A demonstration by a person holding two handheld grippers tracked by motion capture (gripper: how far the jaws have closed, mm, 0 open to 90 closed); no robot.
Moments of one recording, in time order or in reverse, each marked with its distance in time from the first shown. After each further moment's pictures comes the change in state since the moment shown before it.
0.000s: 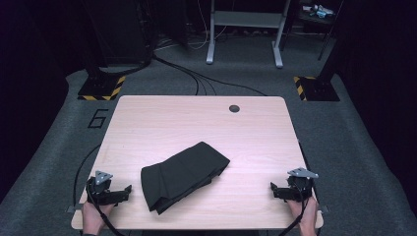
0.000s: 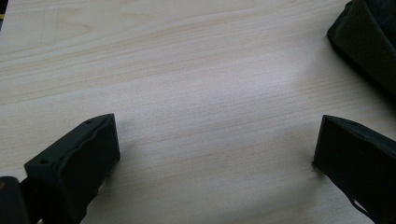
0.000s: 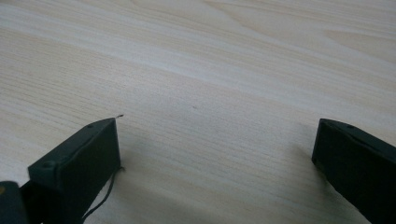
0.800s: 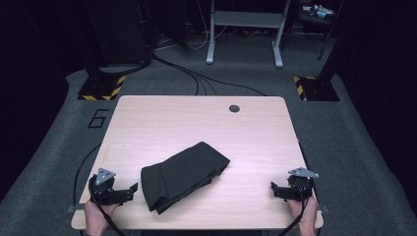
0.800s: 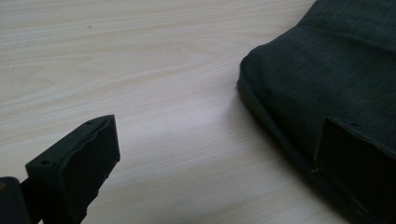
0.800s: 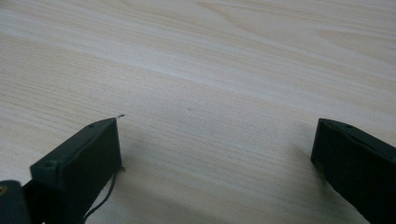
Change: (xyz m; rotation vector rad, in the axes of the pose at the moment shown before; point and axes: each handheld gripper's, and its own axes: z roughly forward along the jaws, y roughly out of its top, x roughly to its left) left arm -0.031 0.026 -0.031 -0.071 -0.110 0.016; right arm -0.001 0.000 0.000 0.000 -0.013 0.014
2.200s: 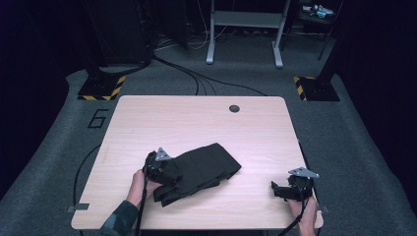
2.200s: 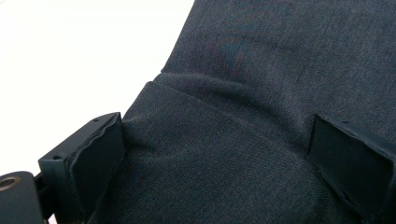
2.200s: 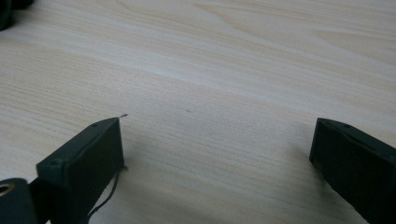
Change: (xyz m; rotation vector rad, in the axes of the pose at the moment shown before) left arm -0.086 0.070 0.109 0.161 -0.275 0.360; right arm 0.000 0.000 0.000 -0.004 -0.001 0.009
